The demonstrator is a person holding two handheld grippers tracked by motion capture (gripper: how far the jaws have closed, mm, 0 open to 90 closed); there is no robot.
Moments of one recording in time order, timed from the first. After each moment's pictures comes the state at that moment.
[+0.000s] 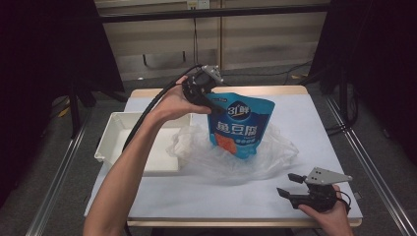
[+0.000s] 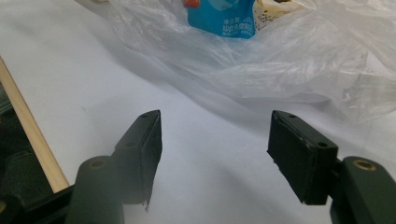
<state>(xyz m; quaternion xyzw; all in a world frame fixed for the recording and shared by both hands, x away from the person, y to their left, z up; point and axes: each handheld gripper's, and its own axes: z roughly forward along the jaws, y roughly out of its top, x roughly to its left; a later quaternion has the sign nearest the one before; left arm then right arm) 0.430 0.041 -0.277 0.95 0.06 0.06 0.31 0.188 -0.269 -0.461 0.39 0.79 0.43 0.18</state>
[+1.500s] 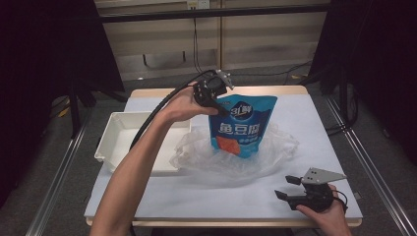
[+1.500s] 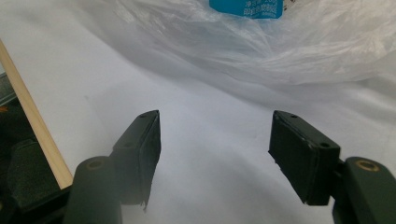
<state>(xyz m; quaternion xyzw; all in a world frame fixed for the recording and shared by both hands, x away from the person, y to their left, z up) 0.426 0.020 -0.286 0.96 0.04 0.01 0.27 0.192 -0.266 -0.466 0.39 0.80 0.42 0.15</state>
